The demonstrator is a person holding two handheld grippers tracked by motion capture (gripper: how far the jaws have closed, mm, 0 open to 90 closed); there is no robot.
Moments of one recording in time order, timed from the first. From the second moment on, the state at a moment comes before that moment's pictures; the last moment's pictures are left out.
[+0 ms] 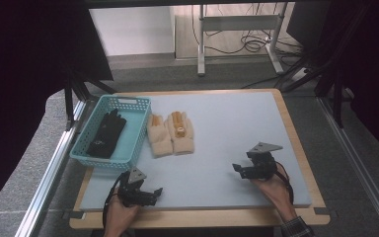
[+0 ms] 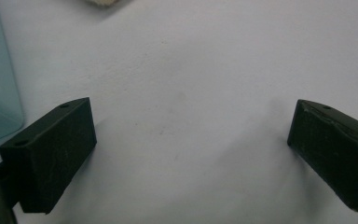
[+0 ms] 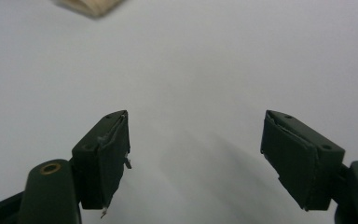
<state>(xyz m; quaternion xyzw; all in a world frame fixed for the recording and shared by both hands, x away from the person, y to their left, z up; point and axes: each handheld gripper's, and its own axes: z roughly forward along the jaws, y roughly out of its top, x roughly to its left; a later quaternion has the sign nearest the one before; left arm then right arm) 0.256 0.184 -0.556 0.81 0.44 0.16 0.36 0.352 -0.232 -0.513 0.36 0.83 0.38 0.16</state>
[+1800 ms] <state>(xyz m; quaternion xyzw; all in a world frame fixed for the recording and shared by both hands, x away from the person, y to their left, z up) 0.248 0.184 -0.566 0.78 0.45 0.19 0.39 0.471 0.054 -0.532 0.22 0.90 0.36 0.10</state>
